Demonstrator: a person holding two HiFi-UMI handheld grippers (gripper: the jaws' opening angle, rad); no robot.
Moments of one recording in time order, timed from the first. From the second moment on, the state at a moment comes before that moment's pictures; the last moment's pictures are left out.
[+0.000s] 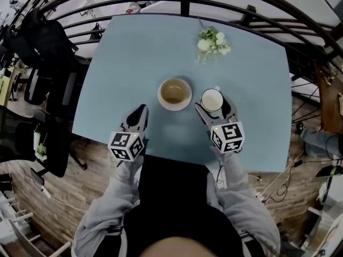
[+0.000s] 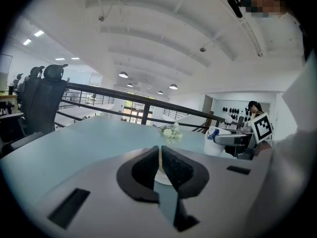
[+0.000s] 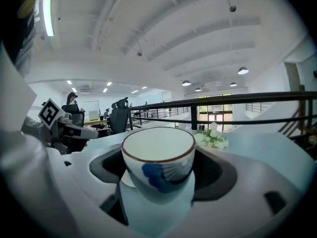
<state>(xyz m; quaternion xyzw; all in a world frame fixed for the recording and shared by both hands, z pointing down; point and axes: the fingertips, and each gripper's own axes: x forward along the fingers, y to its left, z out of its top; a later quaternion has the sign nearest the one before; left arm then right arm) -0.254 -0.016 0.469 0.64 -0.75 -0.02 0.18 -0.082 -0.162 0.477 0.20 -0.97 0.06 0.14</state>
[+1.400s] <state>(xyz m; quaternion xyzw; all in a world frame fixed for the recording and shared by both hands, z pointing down) -0.245 -0.037 0.510 0.64 -0.74 0.00 0.21 -0.100 -0.184 0.567 0.15 -0.97 0.08 0.17</state>
